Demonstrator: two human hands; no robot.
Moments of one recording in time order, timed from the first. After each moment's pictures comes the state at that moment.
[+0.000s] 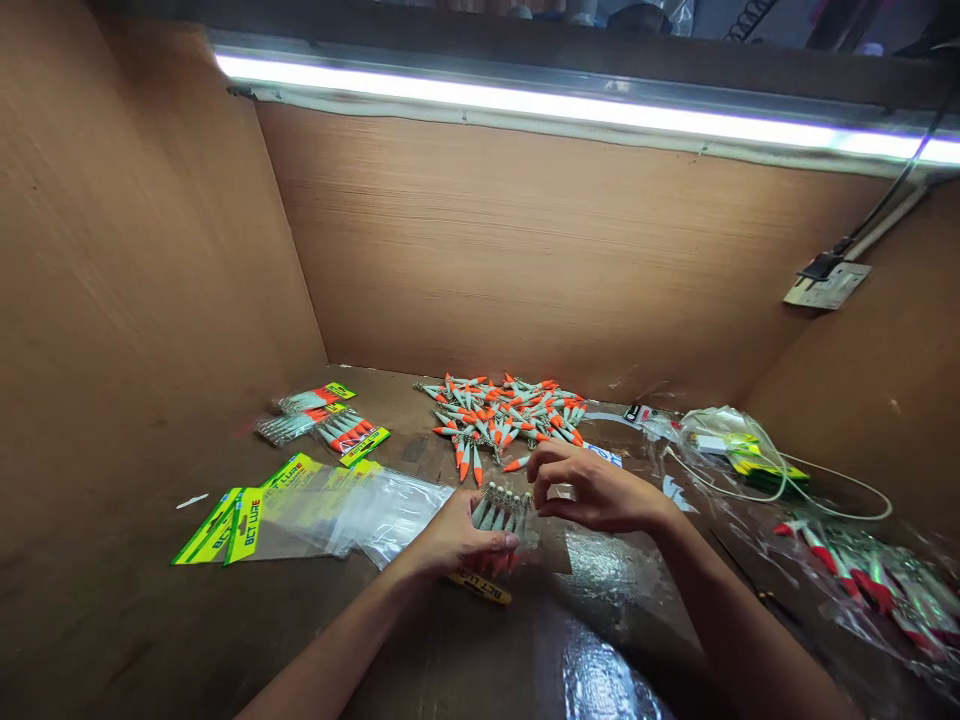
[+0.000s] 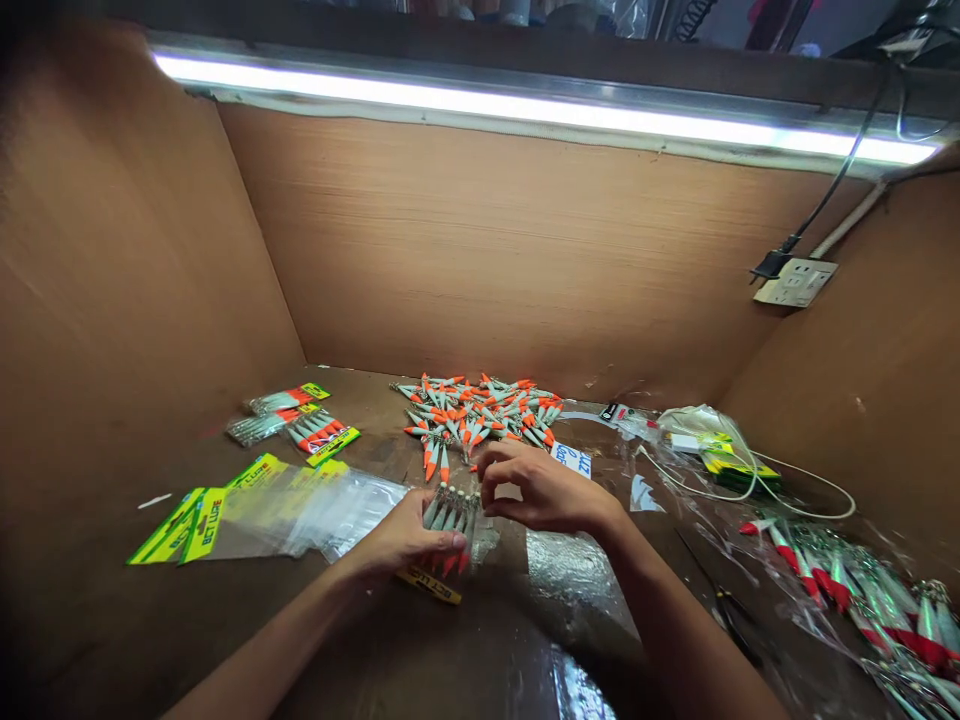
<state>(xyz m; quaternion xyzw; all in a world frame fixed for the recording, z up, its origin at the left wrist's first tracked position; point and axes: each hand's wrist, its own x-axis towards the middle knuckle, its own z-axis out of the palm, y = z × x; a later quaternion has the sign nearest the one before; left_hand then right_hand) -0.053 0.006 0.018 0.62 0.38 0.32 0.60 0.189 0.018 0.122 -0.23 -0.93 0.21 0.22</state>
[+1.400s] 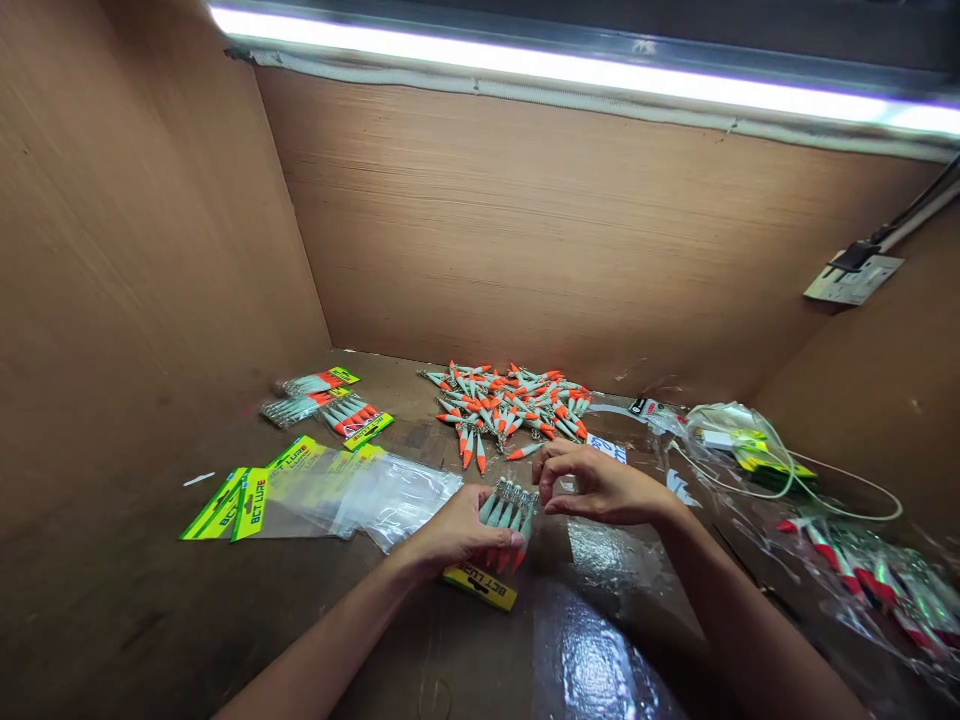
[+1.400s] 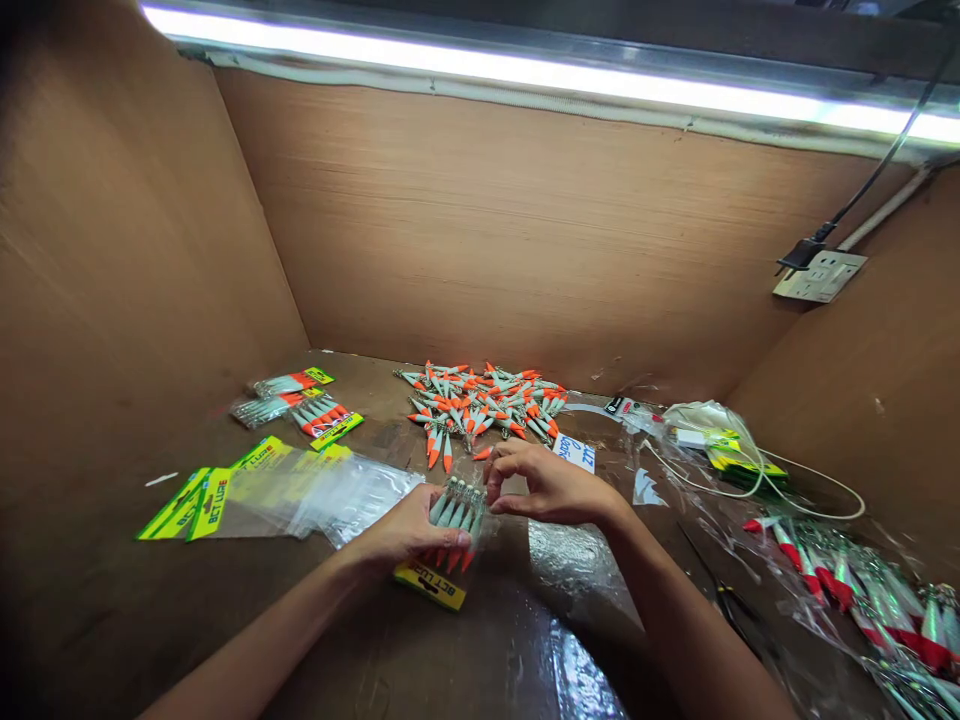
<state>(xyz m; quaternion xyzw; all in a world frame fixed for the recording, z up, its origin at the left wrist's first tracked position) -0.051 0.000 0.014 0.58 0.40 0.28 0.65 0.194 0.024 0.109 -0.25 -0.90 0.30 0.19</state>
